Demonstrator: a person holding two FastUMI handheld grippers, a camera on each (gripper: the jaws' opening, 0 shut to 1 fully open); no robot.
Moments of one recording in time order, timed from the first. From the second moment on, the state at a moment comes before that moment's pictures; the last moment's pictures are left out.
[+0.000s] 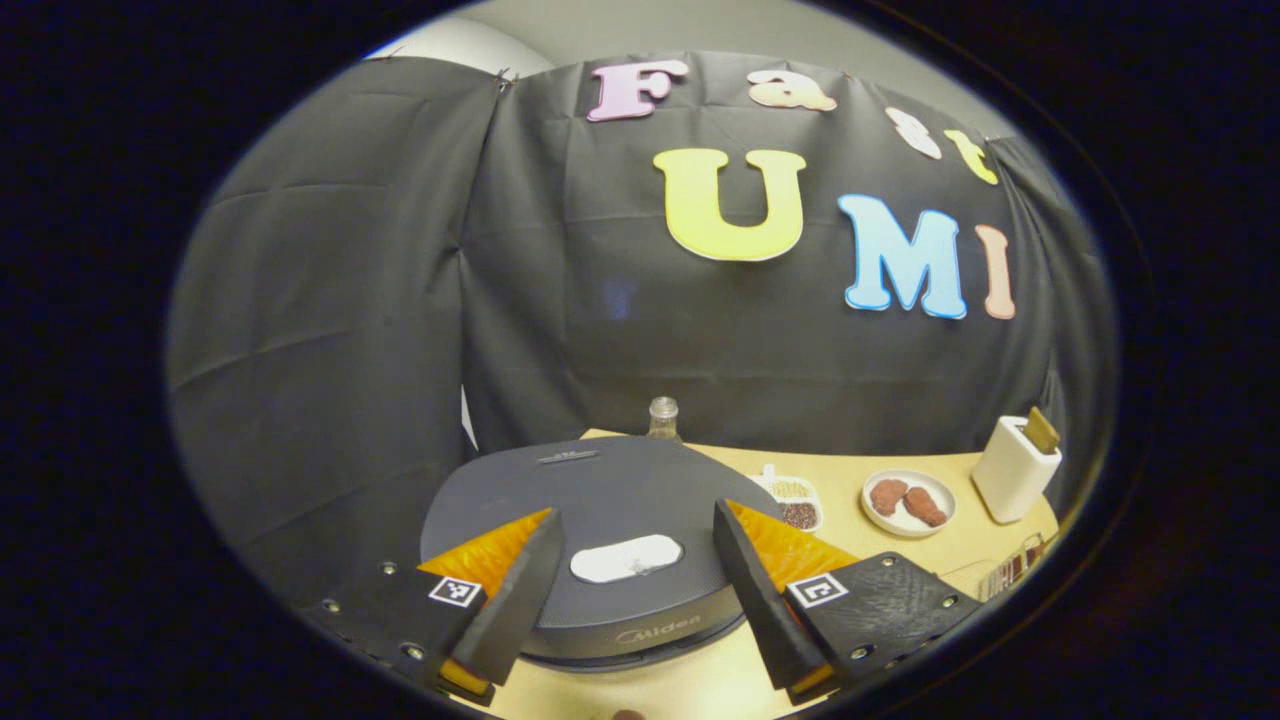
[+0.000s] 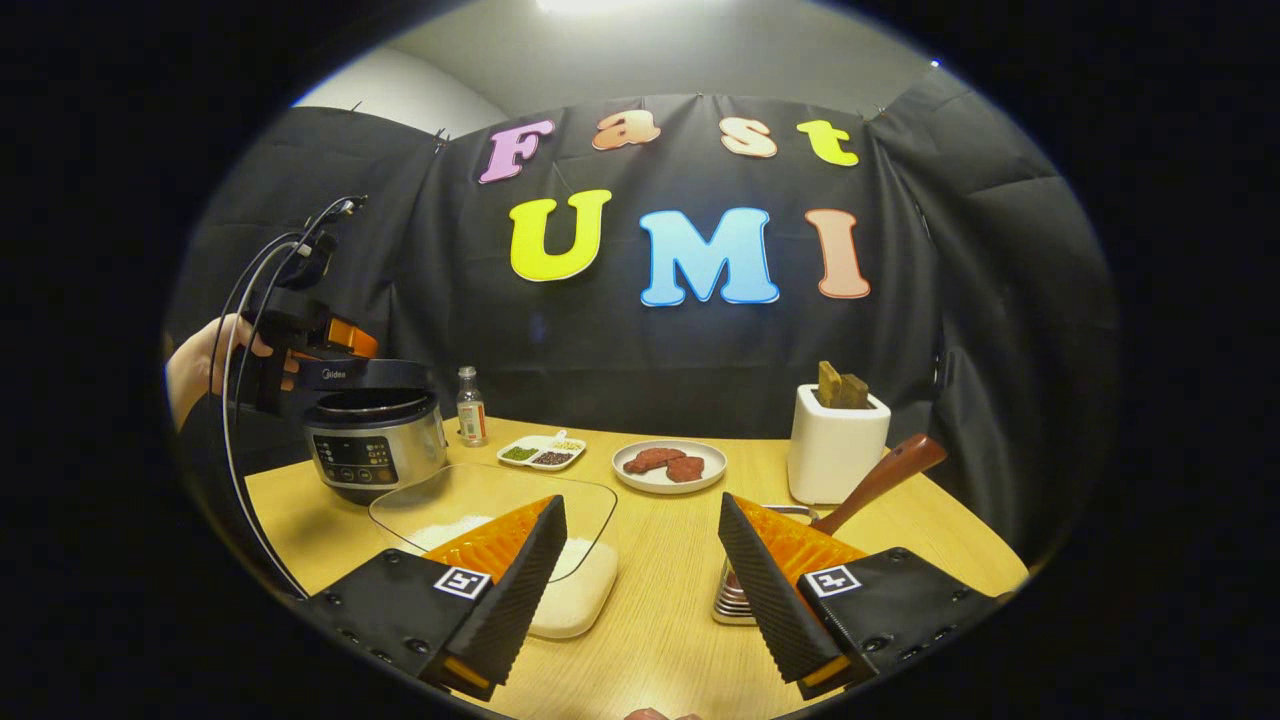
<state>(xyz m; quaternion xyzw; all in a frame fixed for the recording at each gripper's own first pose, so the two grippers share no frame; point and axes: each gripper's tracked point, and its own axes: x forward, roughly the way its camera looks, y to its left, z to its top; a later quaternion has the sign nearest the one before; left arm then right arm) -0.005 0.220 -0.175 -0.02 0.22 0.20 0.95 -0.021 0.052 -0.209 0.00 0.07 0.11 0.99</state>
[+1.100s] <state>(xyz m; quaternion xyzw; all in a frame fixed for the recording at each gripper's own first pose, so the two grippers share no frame) -0.021 0.209 -0.211 0.01 0.22 0.17 0.96 -0.024 0.038 -0.234 0.04 0.09 0.10 0.99</state>
